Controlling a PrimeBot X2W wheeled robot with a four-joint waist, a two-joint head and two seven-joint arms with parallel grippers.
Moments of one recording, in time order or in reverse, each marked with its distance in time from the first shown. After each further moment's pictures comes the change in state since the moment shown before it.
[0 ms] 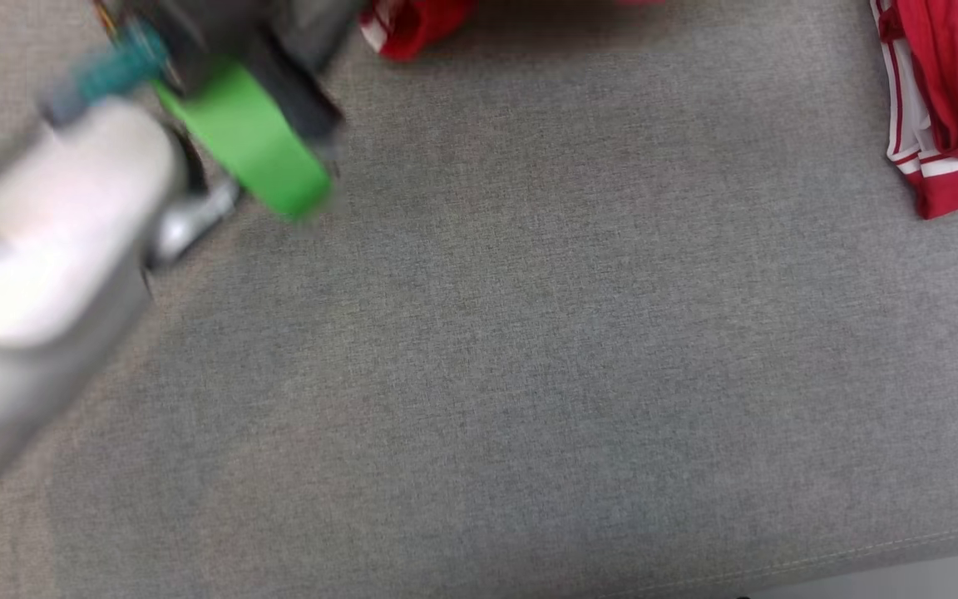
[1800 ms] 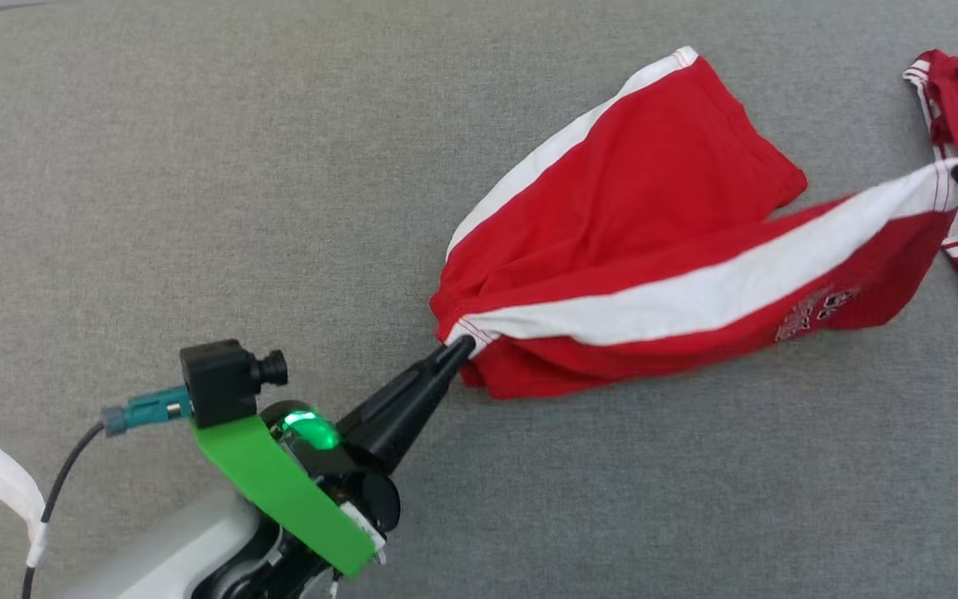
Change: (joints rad) left arm 0.732 0.083 0.010 -0.450 -0.735 0.000 0.000; right arm 0.624 -0.185 -0.236 -0.175 0.324 0.000 0.318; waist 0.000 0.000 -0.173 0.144
